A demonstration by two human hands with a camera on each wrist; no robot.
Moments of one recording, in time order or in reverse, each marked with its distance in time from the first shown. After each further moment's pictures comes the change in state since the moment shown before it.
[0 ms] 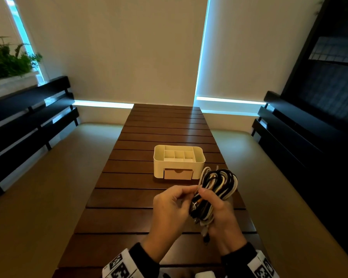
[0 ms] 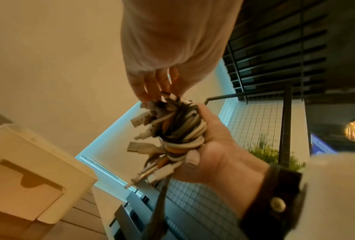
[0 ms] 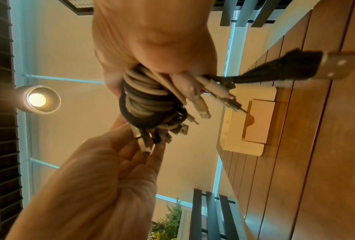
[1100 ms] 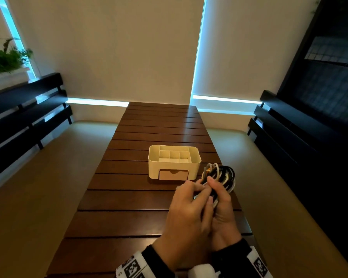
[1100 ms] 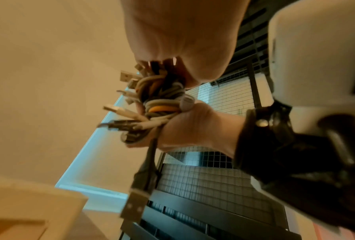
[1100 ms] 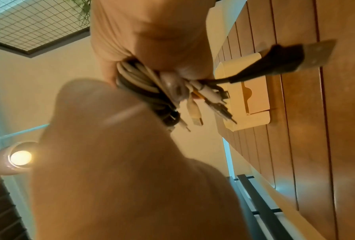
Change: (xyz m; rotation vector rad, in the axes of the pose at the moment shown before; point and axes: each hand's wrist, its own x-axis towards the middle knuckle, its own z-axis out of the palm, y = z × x) left_hand 0.001 0.009 0.034 0.380 -0.048 0.377; right_hand 0.009 -0.014 0.009 0.532 -0.098 0.227
